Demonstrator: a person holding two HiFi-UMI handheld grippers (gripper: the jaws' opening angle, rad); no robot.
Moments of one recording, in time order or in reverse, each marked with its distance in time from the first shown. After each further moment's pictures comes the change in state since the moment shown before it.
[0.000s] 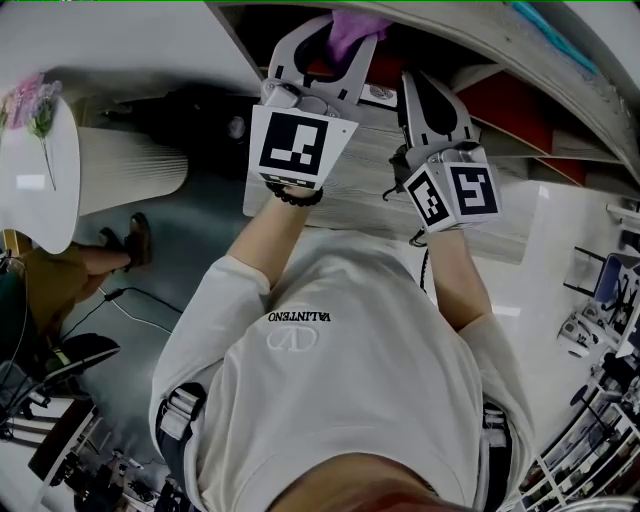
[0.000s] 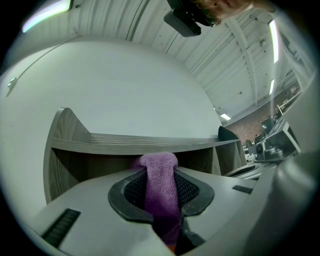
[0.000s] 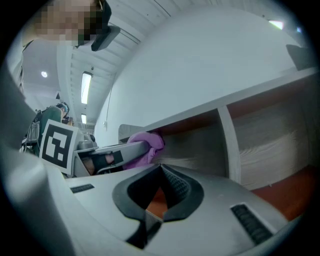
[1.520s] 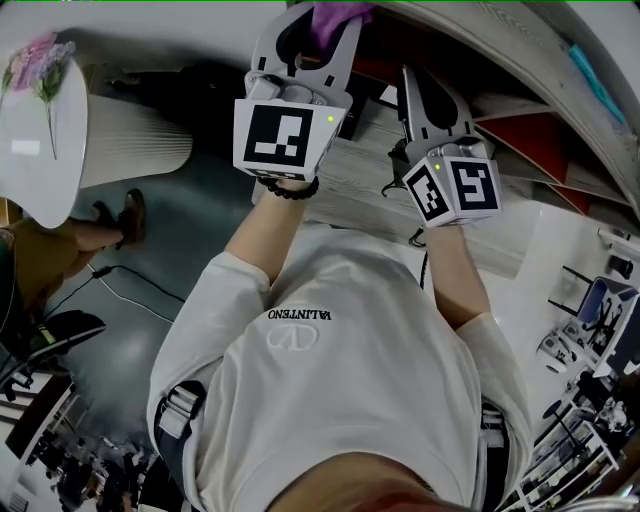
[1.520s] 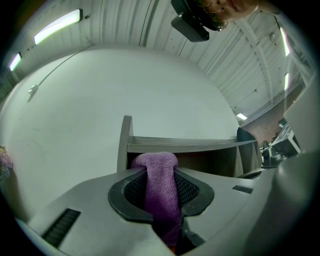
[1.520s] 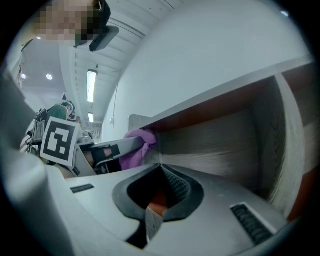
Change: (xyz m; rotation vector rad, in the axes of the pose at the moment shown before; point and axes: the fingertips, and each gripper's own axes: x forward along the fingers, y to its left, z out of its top) left arm -0.046 0.094 -0.001 -0.028 -0.018 0.172; right arm 0.054 0.057 -0.015 -0.008 0.038 0.086
